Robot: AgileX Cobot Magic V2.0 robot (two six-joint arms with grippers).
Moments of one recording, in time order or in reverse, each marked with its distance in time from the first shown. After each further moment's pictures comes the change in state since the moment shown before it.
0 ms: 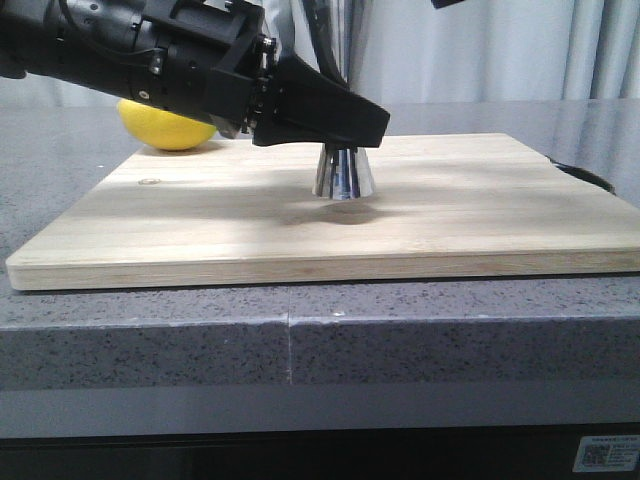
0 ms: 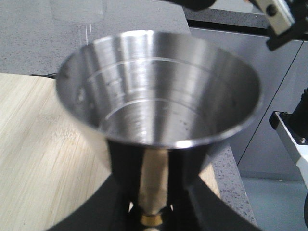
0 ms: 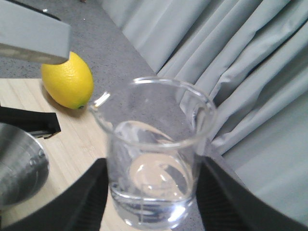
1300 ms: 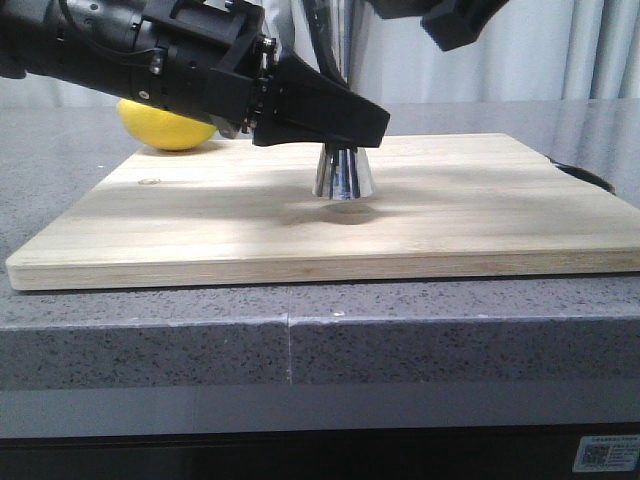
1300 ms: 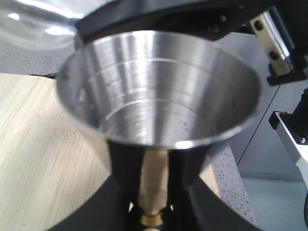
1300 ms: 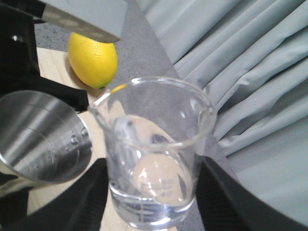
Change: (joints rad) left arm 0.000 0.000 0.000 0.000 0.000 0.000; right arm 0.047 0.000 0.000 -0.141 0.074 0.000
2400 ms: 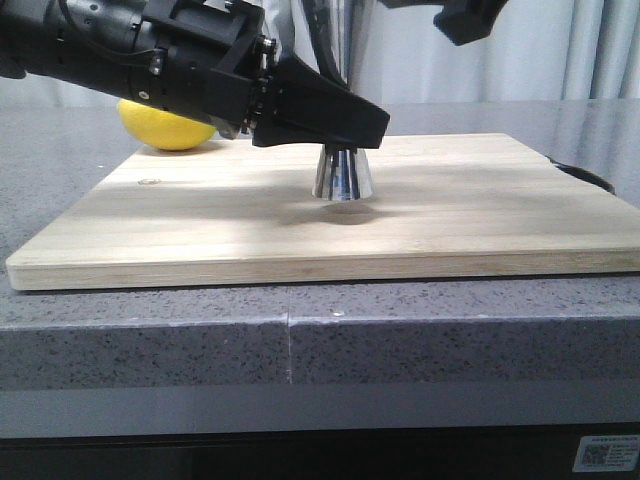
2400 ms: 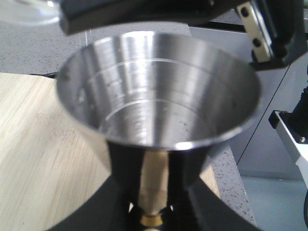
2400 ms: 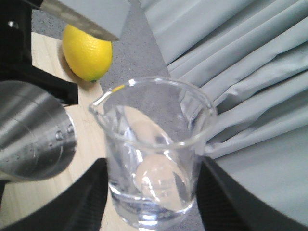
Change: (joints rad) left arm 0.000 0.000 0.000 0.004 0.000 0.000; right arm 0.000 0.000 -0.038 -0.124 0.032 0.000
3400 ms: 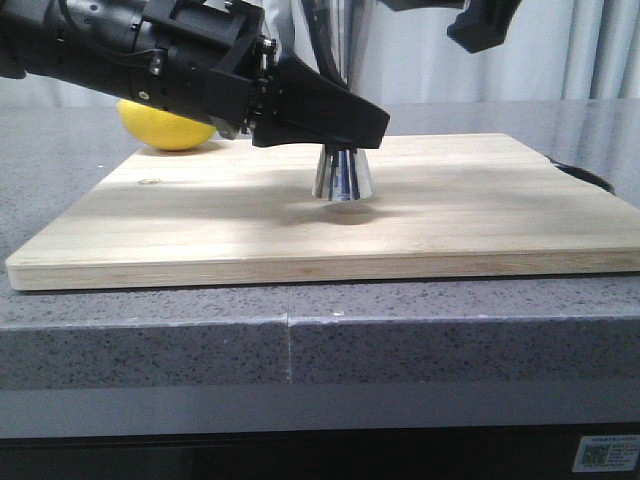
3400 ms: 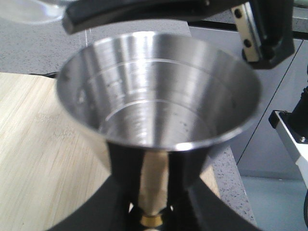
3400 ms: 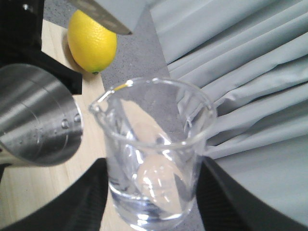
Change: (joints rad) left arm 0.000 0.000 0.000 0.000 0.000 0.000; right arm 0.000 -0.002 0.000 -0.094 0.012 0.000
